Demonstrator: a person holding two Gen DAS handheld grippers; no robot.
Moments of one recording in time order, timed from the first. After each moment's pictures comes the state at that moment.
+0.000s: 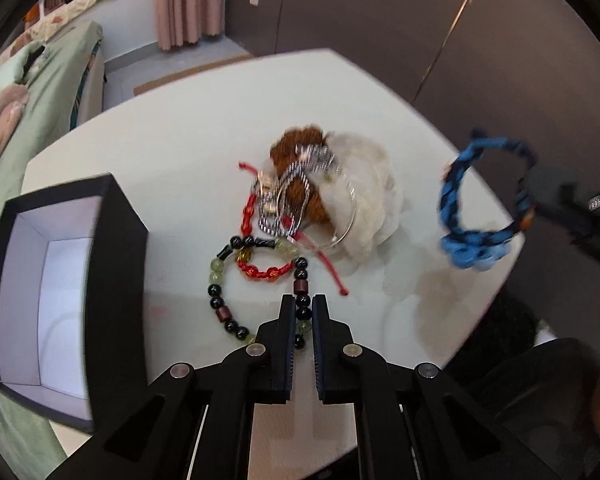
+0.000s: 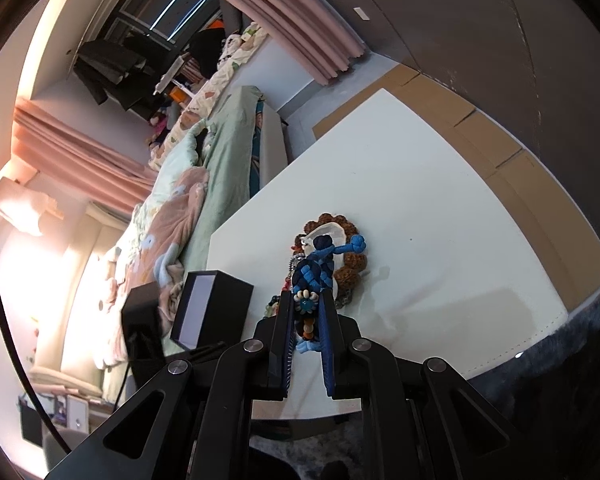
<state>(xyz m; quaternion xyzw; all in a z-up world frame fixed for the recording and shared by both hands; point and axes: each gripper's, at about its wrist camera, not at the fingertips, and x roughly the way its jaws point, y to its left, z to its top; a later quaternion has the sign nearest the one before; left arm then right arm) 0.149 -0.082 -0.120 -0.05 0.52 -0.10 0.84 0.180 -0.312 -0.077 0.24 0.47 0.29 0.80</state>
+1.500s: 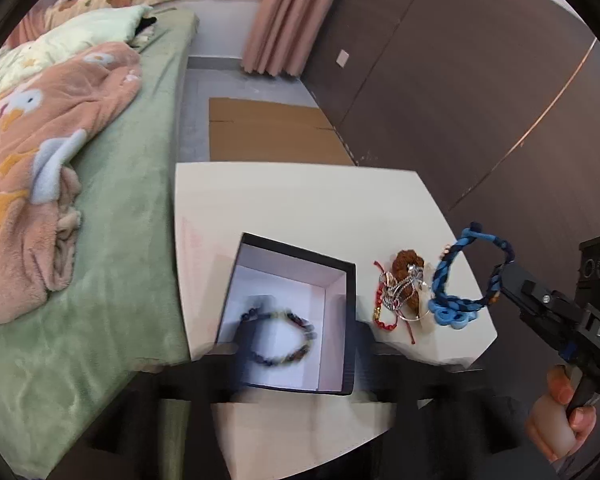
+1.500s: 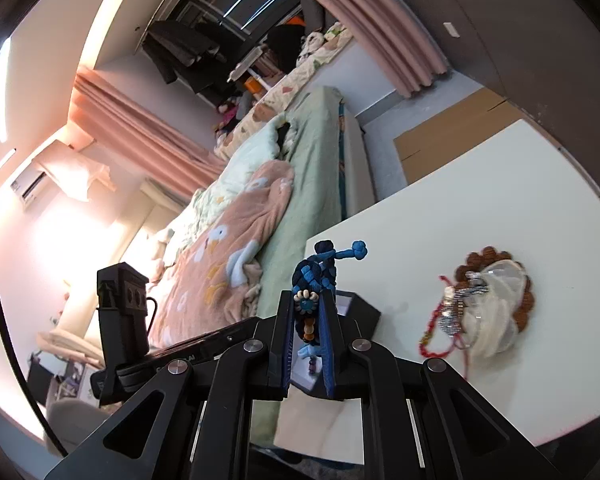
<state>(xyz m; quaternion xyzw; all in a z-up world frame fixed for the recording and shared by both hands) 0.115 0.072 -0.039 -0.19 0.45 -0.02 0.87 0.171 -0.197 -0.027 0.22 0.42 0.40 0.78</state>
